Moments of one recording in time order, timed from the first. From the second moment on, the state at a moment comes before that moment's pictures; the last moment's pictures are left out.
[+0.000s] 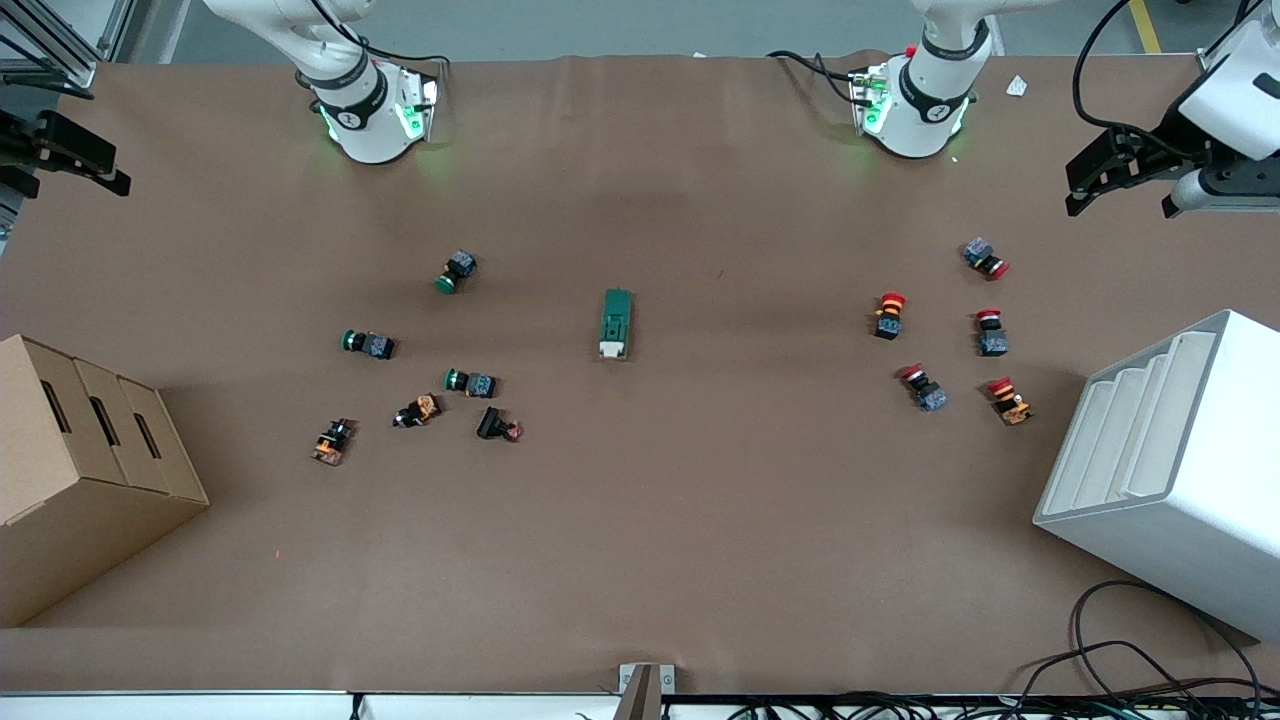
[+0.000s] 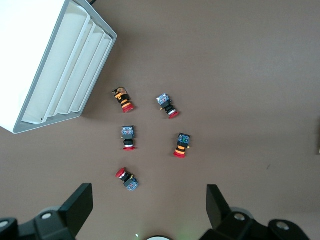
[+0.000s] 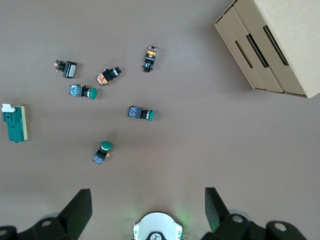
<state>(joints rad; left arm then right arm) 0.10 -0.14 -0.20 -1.65 0.00 1.52 -0.04 -0.01 -0.09 -0.05 -1.52 0.02 1.32 -0.06</state>
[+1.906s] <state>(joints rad) -0.50 0.41 -0.45 -1.62 0.41 2.05 -1.25 -0.01 -0.08 -0.06 -1.51 0.03 1.33 -0.04</state>
